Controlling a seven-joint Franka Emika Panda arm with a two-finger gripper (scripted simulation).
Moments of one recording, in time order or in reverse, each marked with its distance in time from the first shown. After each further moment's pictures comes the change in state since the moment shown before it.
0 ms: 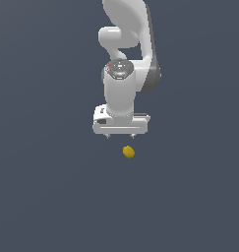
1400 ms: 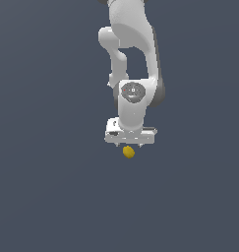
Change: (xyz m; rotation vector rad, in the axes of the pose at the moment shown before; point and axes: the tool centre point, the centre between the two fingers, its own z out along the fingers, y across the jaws) arm 0.004 -0.037 0.063 0.001 -0.005 0.052
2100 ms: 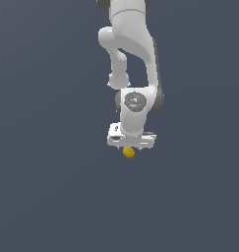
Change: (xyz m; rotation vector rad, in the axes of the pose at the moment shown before) arm -0.004 -0.004 0.035 -0.014 -0.009 0.026
